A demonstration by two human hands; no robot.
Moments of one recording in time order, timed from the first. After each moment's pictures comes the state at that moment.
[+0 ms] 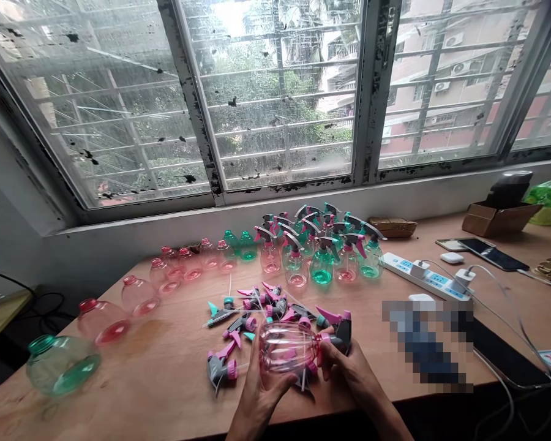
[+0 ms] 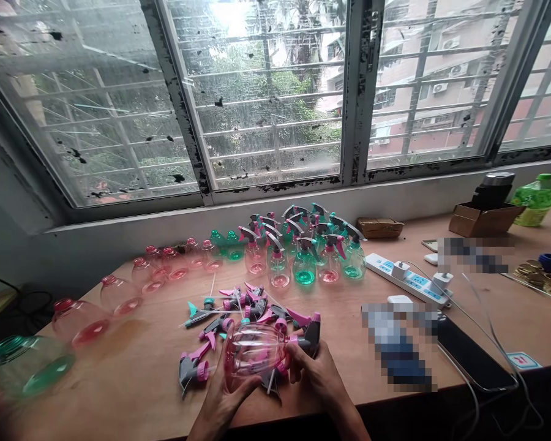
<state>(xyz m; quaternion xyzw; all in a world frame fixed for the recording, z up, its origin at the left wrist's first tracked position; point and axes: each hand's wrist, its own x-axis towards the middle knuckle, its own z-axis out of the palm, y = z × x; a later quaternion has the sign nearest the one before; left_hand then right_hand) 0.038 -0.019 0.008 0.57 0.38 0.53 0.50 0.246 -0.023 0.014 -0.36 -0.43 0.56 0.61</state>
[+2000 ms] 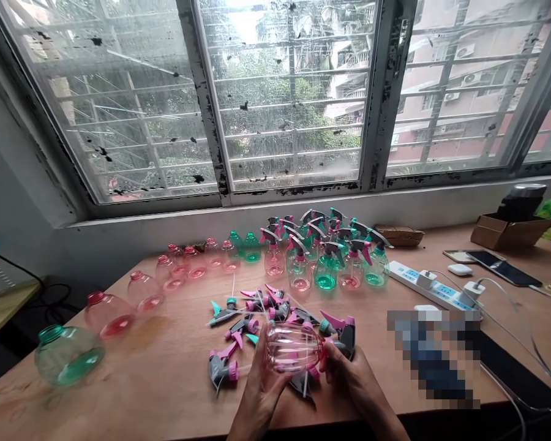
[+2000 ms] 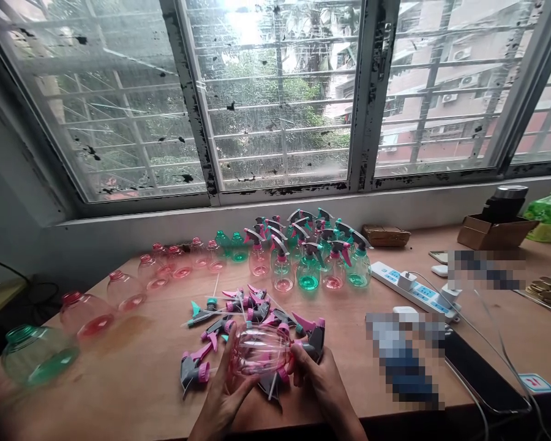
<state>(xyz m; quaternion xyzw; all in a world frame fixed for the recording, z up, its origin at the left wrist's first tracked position) 0.036 -0.018 0.001 0.60 0.38 0.54 0.46 0.245 -0.024 0.014 -0.40 -0.42 0.53 0.61</state>
